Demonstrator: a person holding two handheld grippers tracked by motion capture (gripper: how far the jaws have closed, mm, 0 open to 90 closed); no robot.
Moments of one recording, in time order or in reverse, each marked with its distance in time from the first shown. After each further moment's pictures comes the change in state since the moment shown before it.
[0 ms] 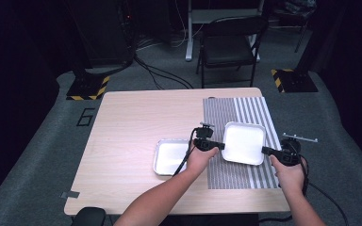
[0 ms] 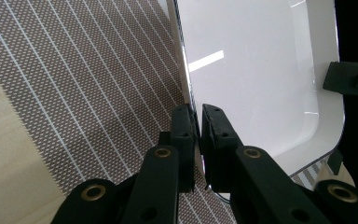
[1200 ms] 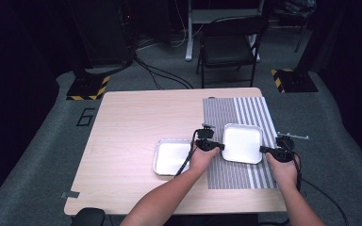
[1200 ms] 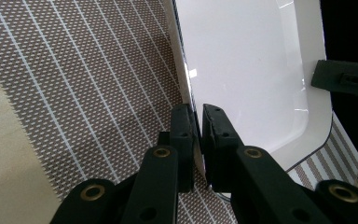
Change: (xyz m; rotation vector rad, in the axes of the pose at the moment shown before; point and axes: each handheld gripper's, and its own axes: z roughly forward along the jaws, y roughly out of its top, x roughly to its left) left arm 0.015 -0.001 0.024 0.015 0.031 -0.053; right arm -0.018 0.002 0.040 0.042 -0.043 -0.001
